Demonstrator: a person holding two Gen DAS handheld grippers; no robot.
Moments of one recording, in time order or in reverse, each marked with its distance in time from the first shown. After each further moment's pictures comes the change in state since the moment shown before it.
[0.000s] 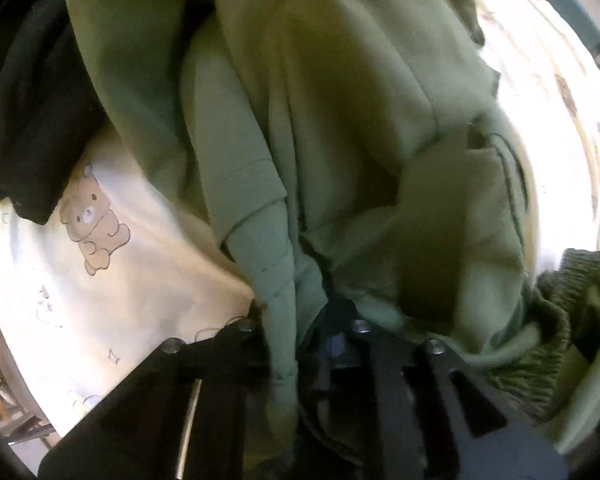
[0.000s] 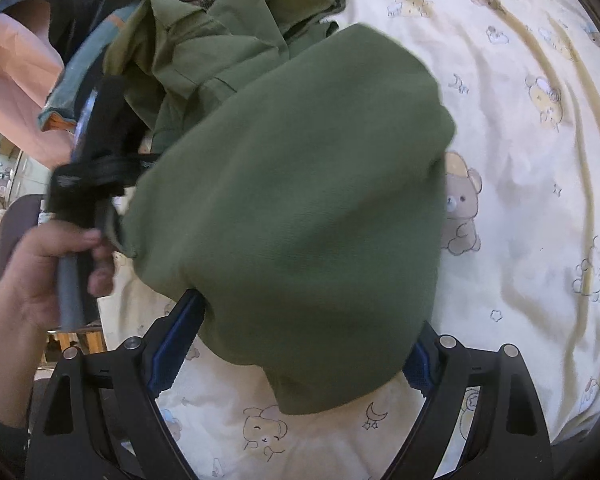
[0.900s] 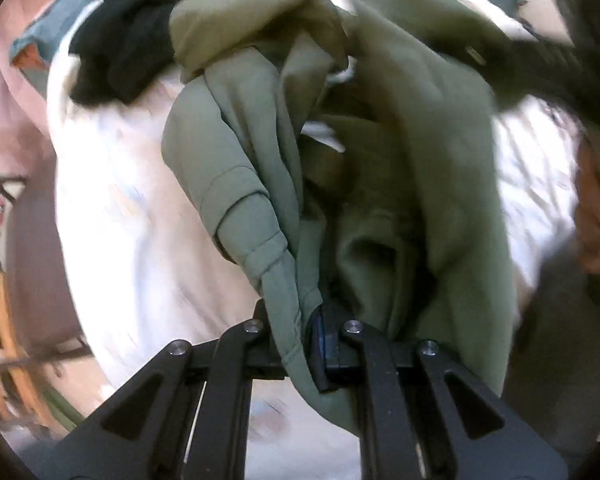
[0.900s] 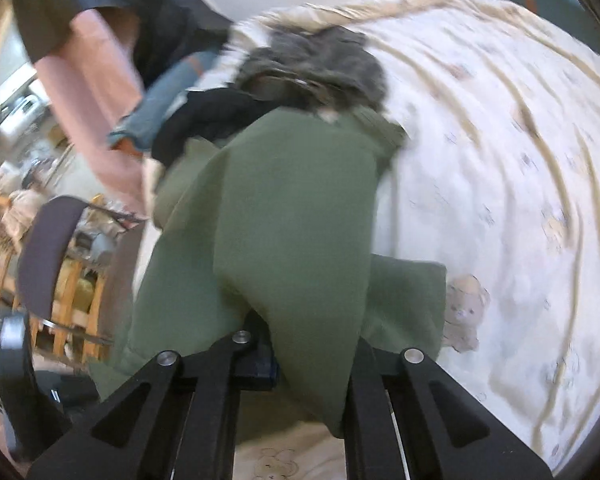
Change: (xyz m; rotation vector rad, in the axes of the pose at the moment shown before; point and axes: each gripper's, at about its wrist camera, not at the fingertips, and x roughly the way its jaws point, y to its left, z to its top) left arm -0.134 -0.061 -0.232 0.093 -0.139 -0.034; right arm -0.058 0.046 0.016 -0.237 -0.295 0.111
